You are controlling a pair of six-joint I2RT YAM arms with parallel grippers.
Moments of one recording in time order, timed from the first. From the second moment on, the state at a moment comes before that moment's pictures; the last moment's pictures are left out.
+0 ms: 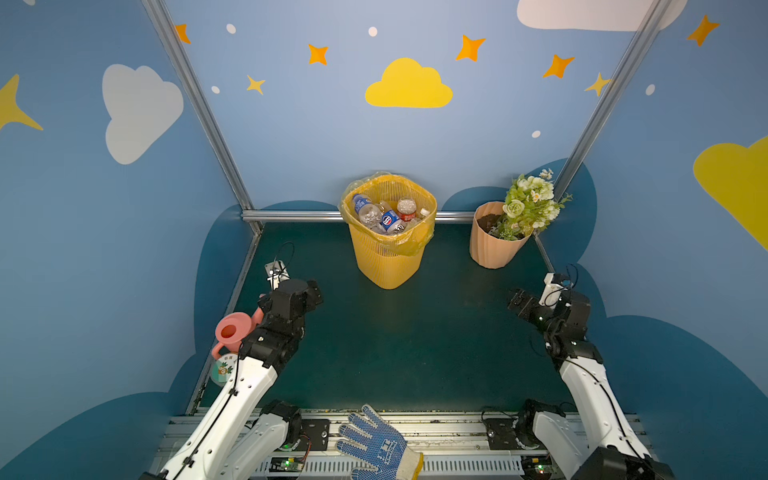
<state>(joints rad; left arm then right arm) -0.27 0.83 0.72 -0.39 -0.55 -0.44 -0.14 0.89 0.52 -0.12 -0.28 0.32</state>
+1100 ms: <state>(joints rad) -0.12 1.20 0.29 0.48 -0.62 -0.31 0.05 1.53 0.39 0.70 0.04 -0.02</state>
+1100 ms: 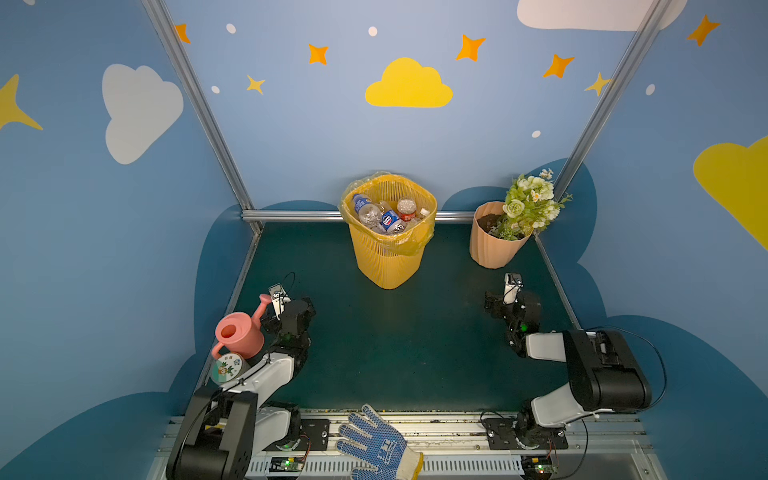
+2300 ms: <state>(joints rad) 0.00 1.52 0.40 0.67 -0.25 -0.22 0.05 1.53 0.39 0.70 -0.01 -0.01</state>
